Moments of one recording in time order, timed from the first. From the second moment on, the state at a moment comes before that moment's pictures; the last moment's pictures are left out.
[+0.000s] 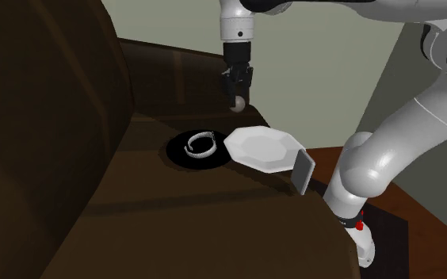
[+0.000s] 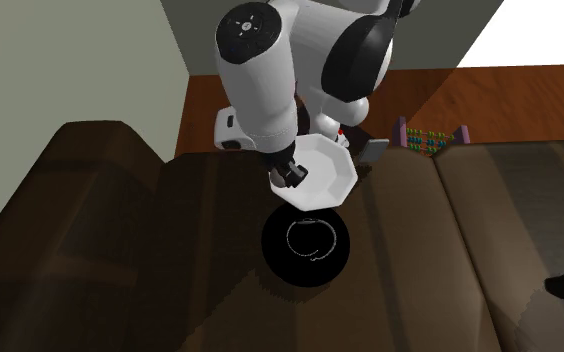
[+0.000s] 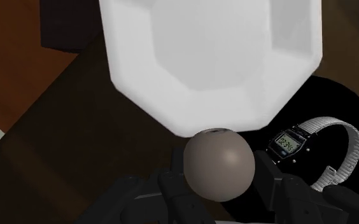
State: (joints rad) arm 0.11 -0.44 0.16 -2.01 0.12 1.48 0.24
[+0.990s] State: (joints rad) arm 0.15 -0.77 0.18 -2.32 0.18 1.46 0.27
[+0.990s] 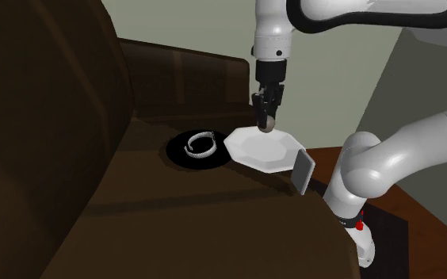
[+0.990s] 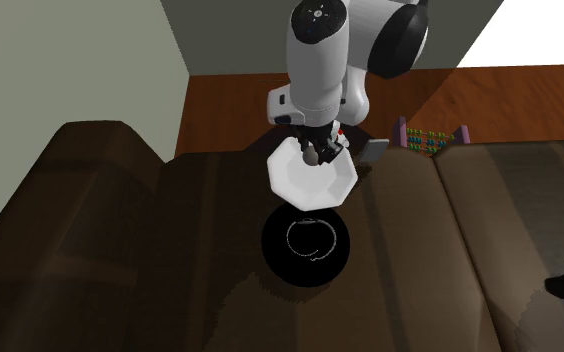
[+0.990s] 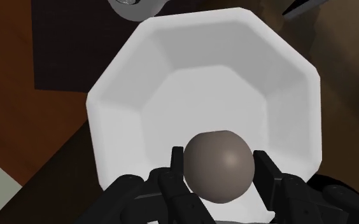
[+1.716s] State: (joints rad) arm 0.16 -0.80 0.19 -2.45 0.19 1.56 0.27
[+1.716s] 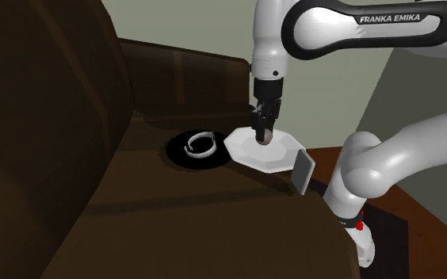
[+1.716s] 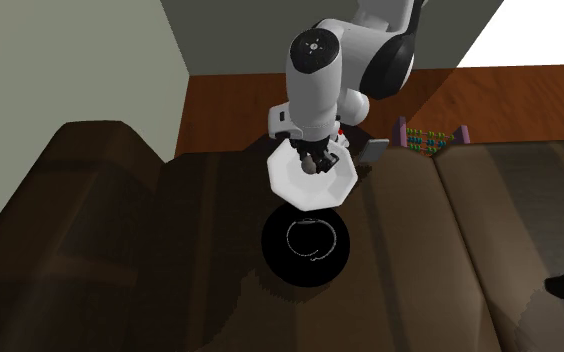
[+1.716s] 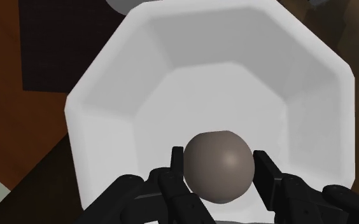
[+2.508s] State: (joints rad) arm 0.16 -0.79 0.19 -2.40 0.19 1.53 0.27
